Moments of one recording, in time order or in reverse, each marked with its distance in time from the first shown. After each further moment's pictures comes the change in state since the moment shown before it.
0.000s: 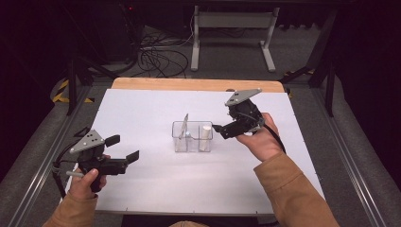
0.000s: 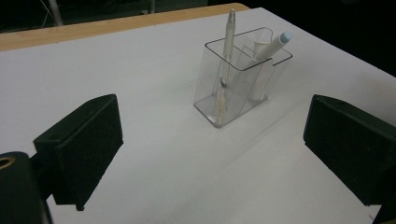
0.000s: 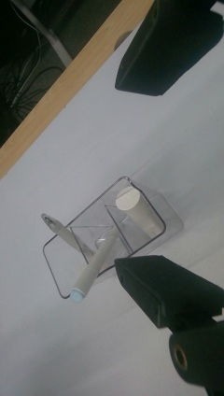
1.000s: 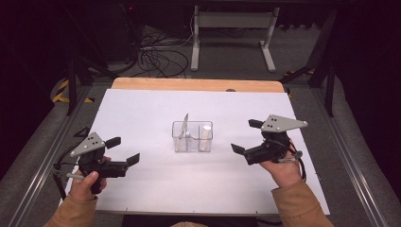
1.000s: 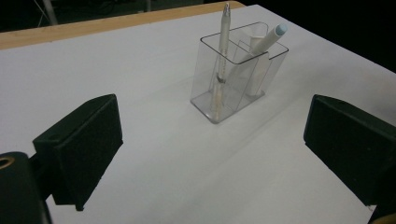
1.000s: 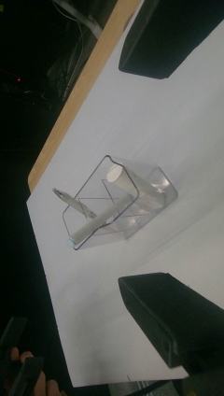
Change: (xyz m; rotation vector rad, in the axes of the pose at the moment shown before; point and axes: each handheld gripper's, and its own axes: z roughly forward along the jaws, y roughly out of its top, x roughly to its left) left arm -0.001 -0.006 0.000 -0.002 -0.017 0.017; right arm 0.011 -0.083 -0.047 -0.290 0.074 0.094
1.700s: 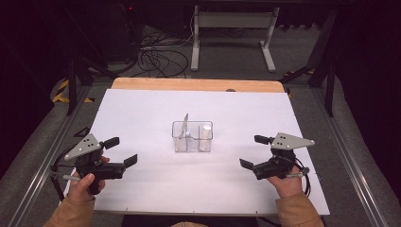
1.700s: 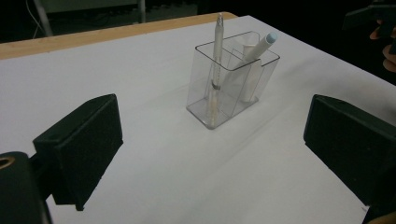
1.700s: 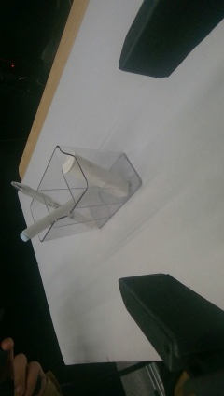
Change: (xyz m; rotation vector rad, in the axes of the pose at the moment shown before) left arm 0.003 -0.005 -0.005 -0.044 -0.024 0.013; right arm -0.006 -0.059 -0.007 -0.038 0.057 0.056
